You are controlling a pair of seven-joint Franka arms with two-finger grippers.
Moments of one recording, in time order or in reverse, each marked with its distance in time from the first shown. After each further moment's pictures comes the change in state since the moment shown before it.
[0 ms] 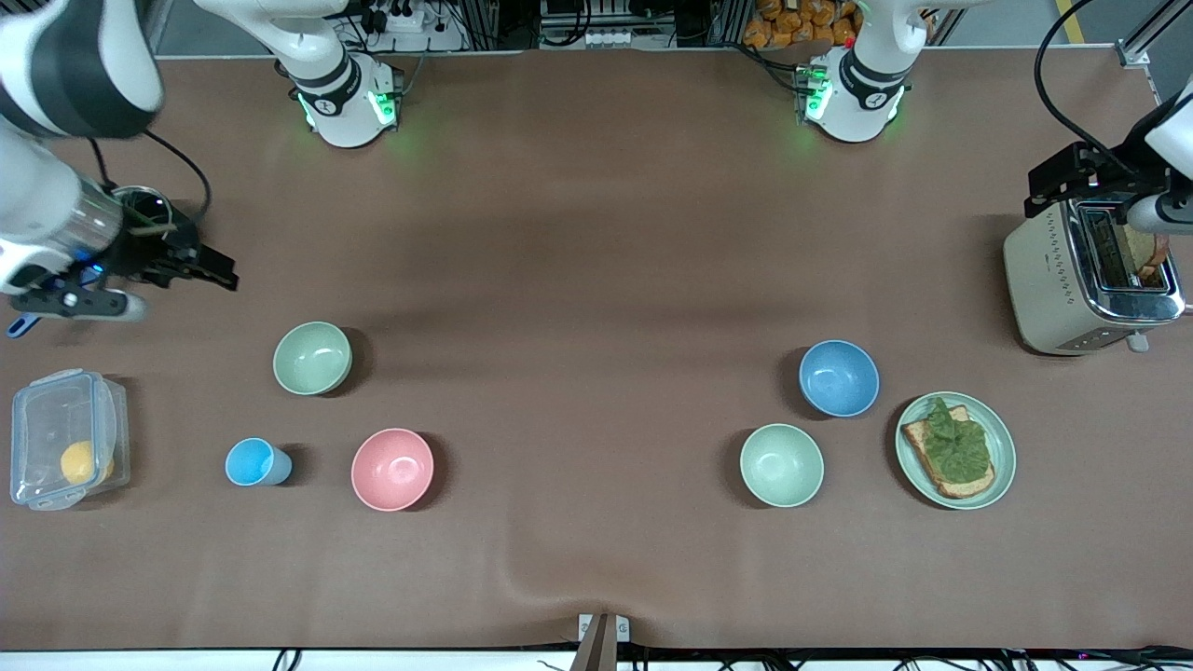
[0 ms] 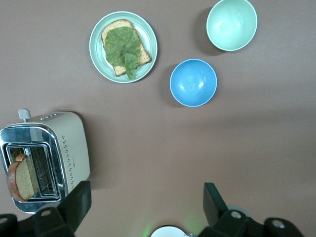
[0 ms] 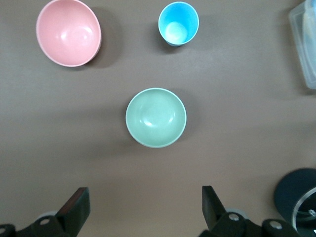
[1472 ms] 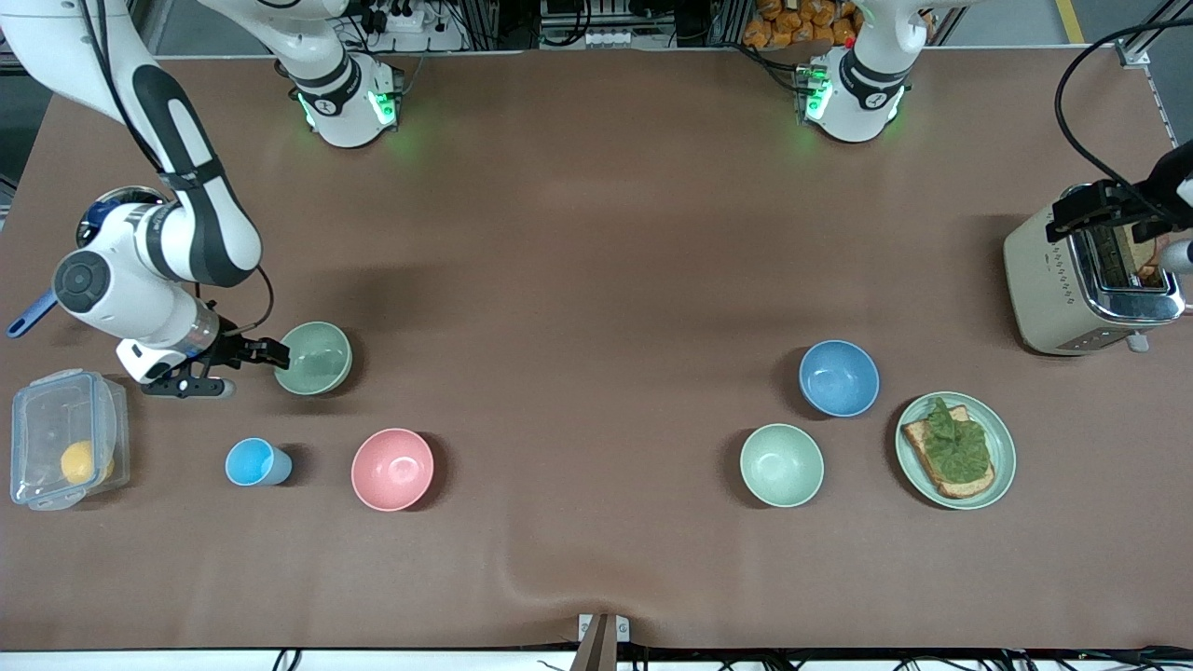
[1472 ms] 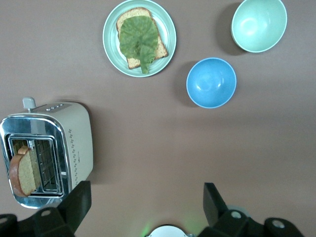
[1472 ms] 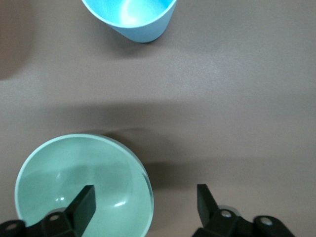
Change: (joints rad) left arm 0.062 0.060 0.010 0.001 0.000 0.022 -0.007; right arm -0.087 0.354 -0.011 -0.207 -0.001 0.622 -0.163
